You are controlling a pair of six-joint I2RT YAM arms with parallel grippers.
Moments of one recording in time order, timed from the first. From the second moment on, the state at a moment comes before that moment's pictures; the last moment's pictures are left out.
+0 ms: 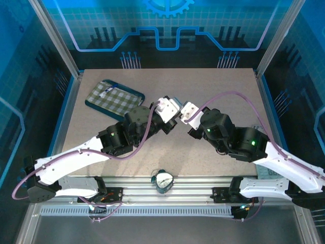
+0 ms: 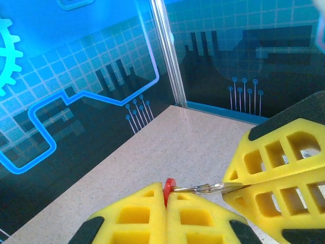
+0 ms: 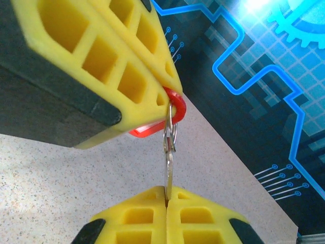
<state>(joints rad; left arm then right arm) -1.06 1.22 1.23 -0.17 -0.33 0.19 1.10 1.03 1.33 -0.79 0.59 -0.28</state>
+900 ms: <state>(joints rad) -1.08 1.24 1.24 -0.18 -0.33 0.10 1.10 0.98 1.25 -0.67 0.59 -0.31</state>
